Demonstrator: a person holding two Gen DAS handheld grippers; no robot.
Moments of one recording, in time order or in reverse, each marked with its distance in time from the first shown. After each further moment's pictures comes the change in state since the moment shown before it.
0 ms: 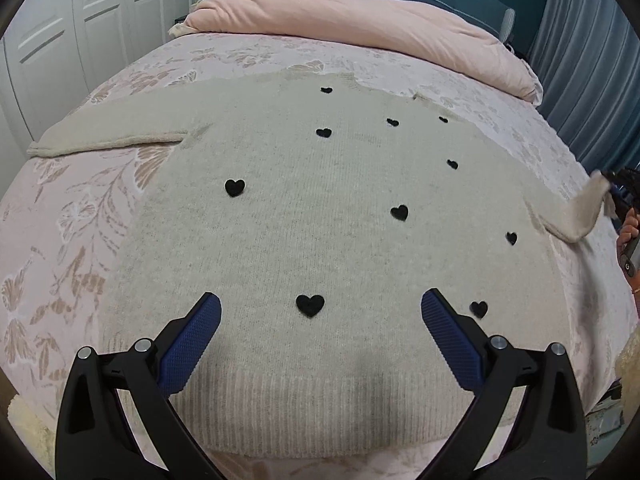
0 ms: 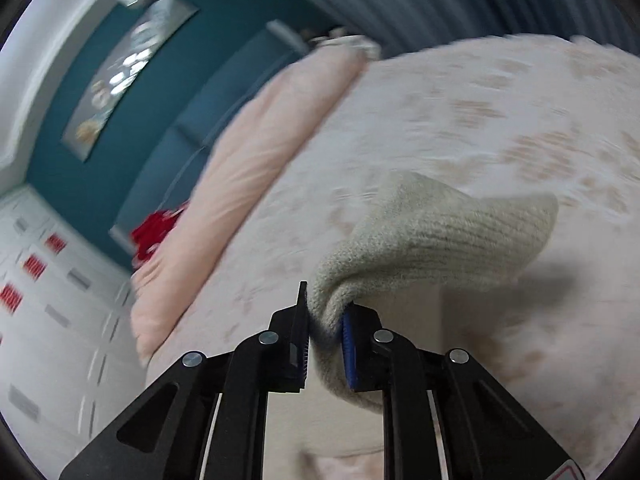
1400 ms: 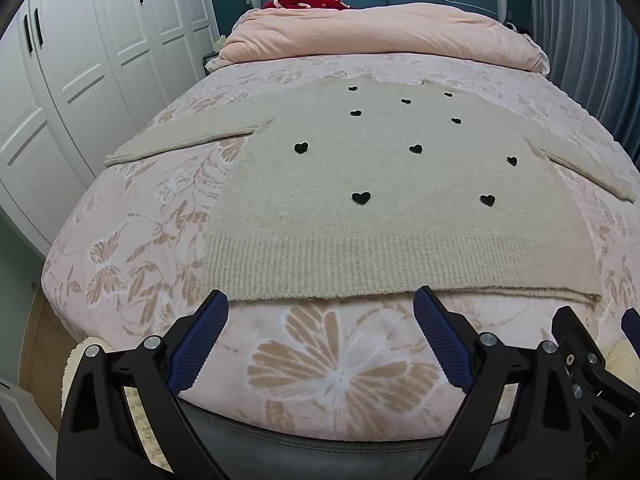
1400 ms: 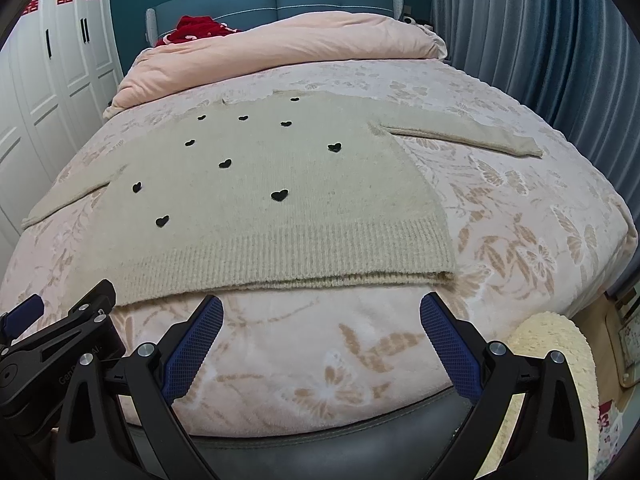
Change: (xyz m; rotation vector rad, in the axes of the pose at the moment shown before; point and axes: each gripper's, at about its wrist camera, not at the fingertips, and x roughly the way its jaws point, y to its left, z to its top) left arm -0.086 0.002 -0.109 0.152 -0.077 0.229; right arm -0.179 0.153 -0.402 -0.488 0.213 -0.526
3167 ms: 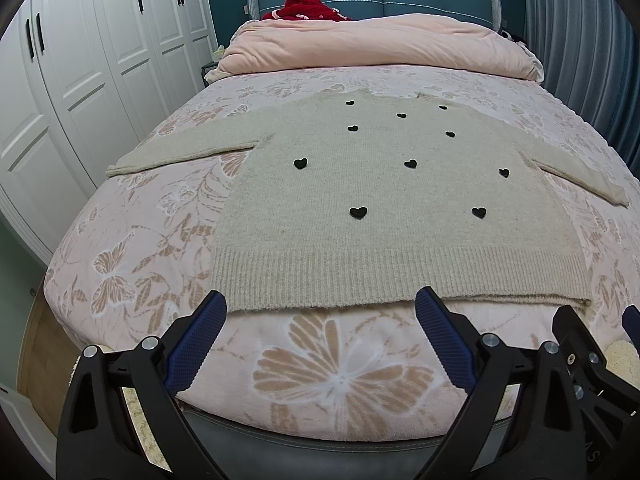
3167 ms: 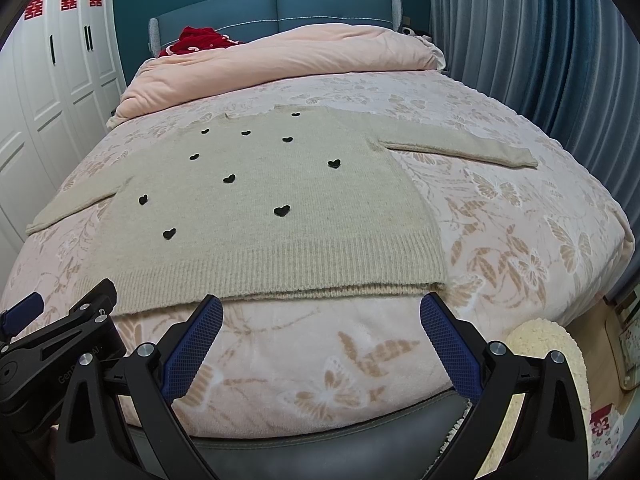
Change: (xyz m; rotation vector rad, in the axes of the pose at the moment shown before) left arm -0.020 0.000 0.010 -0.006 -0.036 -0.016; right arm -0.024 0.000 0.005 -0.001 -0.065 -0.010
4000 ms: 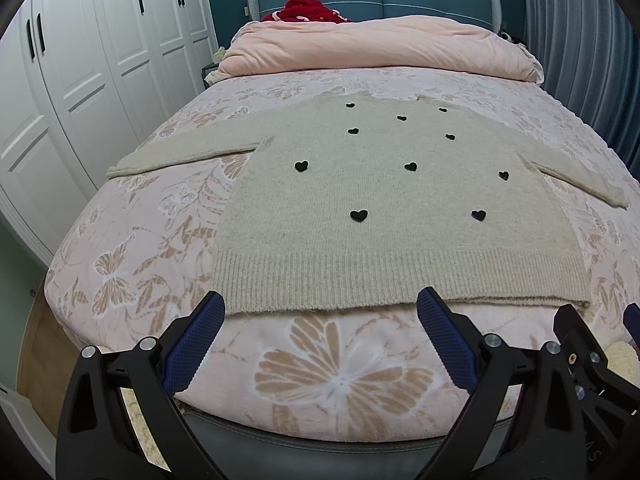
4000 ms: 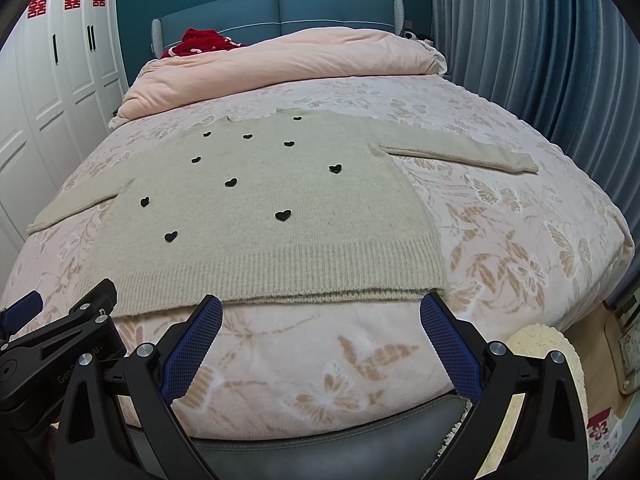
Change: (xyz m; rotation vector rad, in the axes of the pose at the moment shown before) left arm -0.003 -0.001 0.004 0.002 -0.005 0.002; right arm -0.003 0.003 0.005 -0.005 -0.008 0.001
